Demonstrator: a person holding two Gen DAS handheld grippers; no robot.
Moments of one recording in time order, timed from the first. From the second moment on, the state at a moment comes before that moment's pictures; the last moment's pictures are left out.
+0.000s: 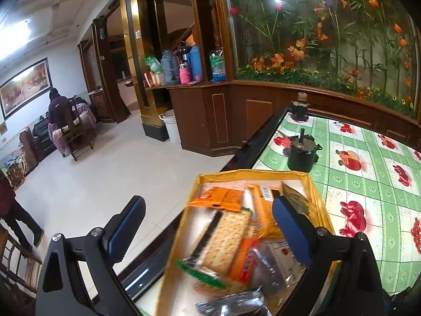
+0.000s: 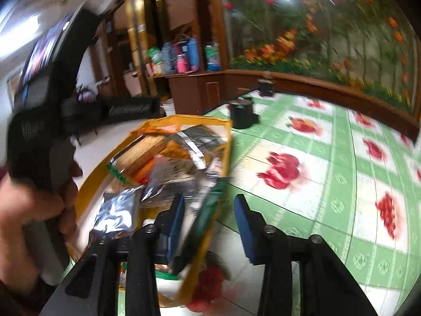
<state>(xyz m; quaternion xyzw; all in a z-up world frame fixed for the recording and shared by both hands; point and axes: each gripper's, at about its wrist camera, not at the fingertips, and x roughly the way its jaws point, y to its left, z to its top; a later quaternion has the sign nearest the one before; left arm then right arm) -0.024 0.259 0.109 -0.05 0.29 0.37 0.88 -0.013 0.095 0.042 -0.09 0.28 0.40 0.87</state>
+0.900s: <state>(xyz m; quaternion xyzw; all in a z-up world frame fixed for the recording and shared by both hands) -0.089 0.233 0.094 -0.14 0.30 0.26 0.91 0.013 0.023 0.058 0.07 0.32 0.38 0.86</state>
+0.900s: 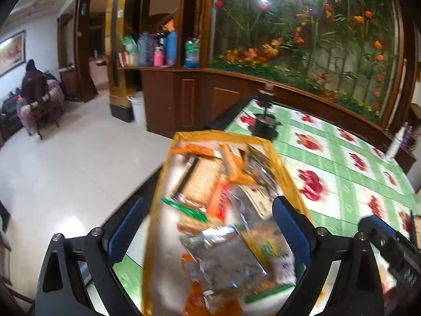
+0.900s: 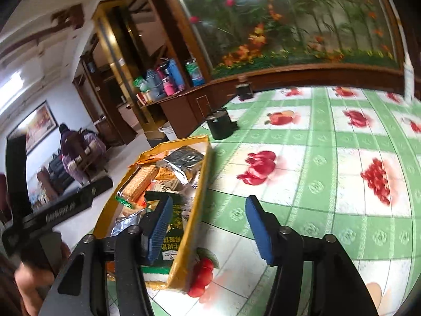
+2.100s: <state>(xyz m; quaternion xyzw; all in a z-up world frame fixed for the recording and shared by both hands) -0.151 0.207 0.103 -0.09 0.22 0.24 0.94 -0.015 0.021 0.052 0.02 0.34 0.38 0.86</state>
